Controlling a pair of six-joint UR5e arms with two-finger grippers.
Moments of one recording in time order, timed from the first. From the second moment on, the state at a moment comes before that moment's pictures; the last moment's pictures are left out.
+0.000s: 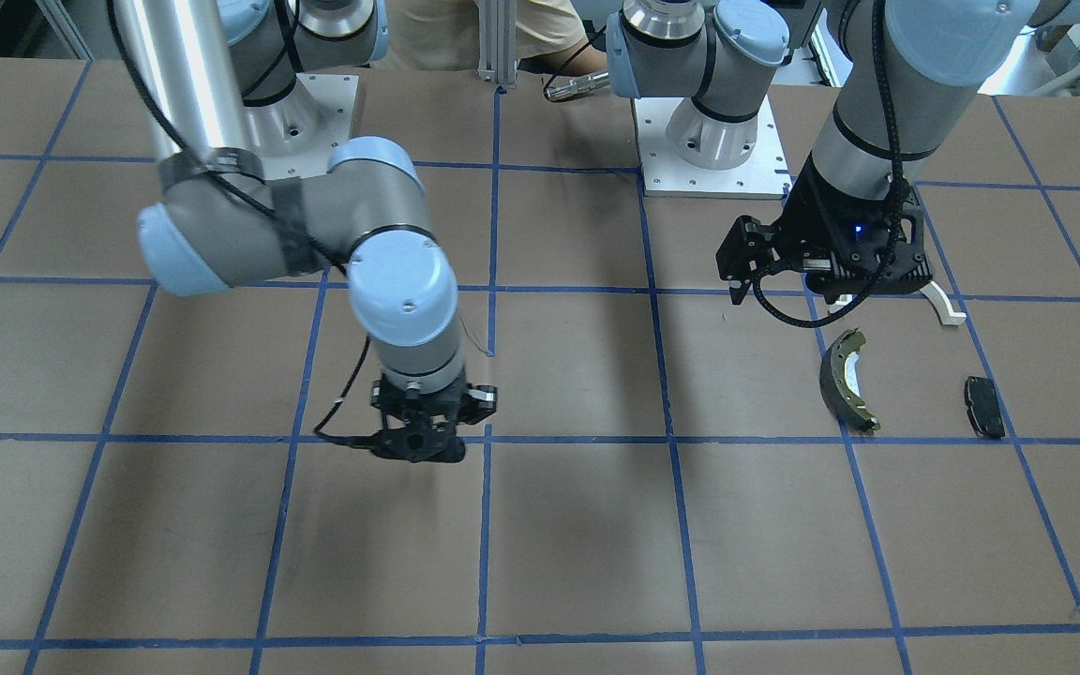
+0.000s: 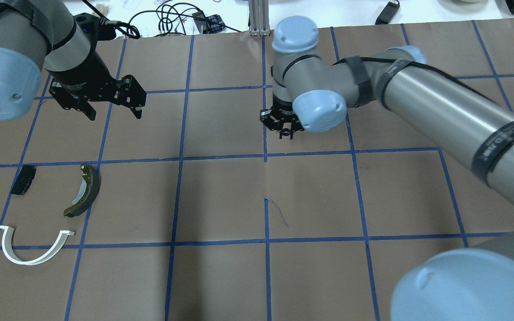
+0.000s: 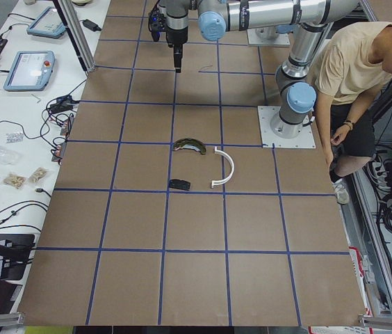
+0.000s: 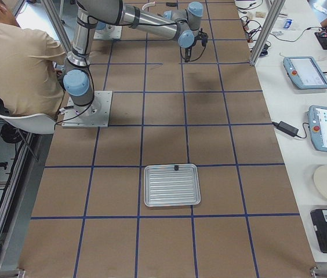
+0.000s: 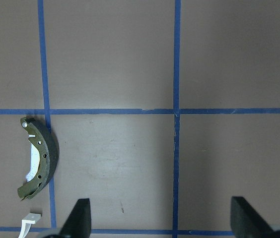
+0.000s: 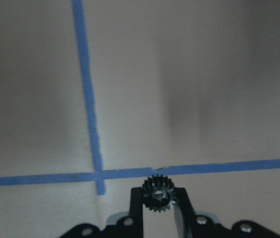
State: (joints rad) left arm -1.50 -1.61 -1.65 -1.44 1.60 0.06; right arm 1.90 -1.07 1.58 -2.05 -1.54 0.40
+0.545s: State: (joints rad) left arm -1.50 -1.61 -1.65 -1.44 1.60 0.06; right arm 2.02 -1.02 1.58 -2.12 -1.51 0.55
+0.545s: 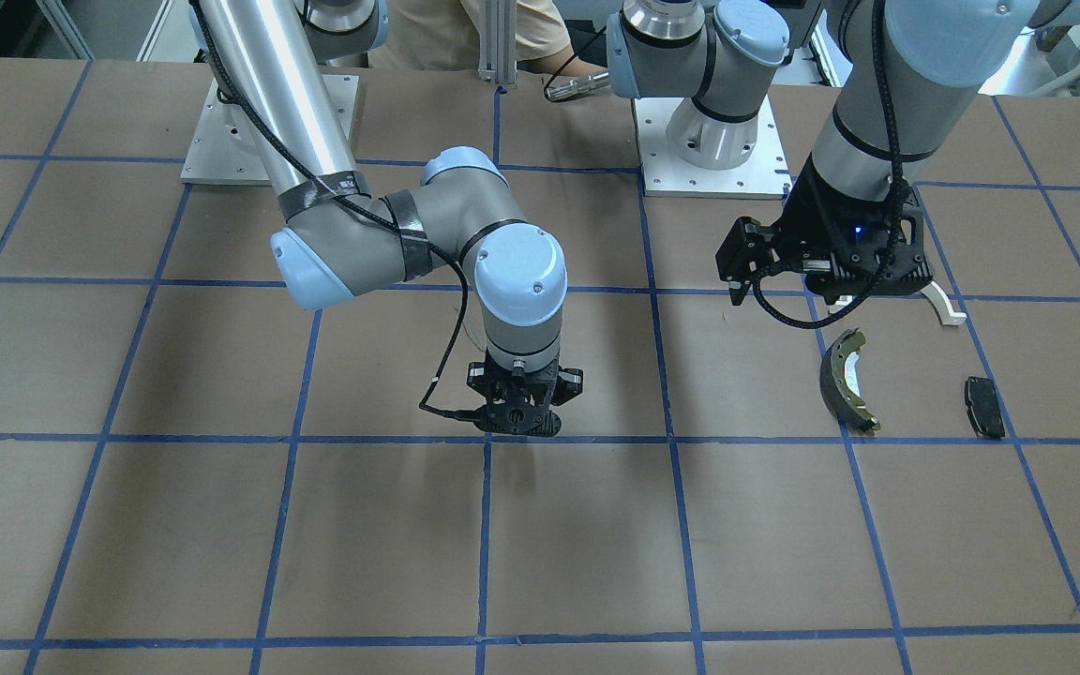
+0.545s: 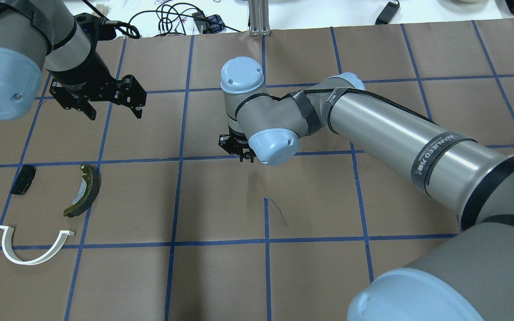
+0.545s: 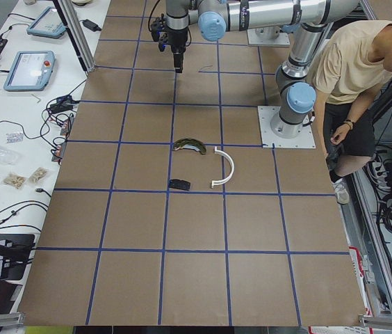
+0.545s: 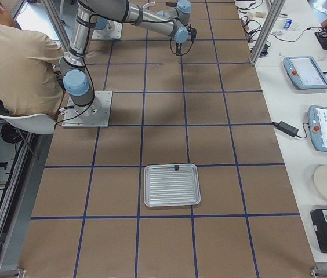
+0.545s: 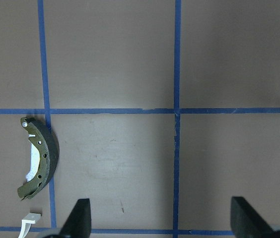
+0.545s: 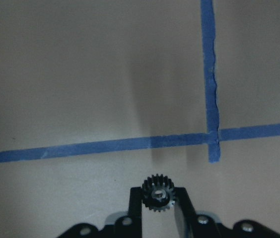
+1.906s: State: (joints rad) left arm -1.75 -1.87 -1.69 -1.17 1.56 -0.17; right arm 1.06 -1.15 1.58 -1.99 -1.65 -1.06
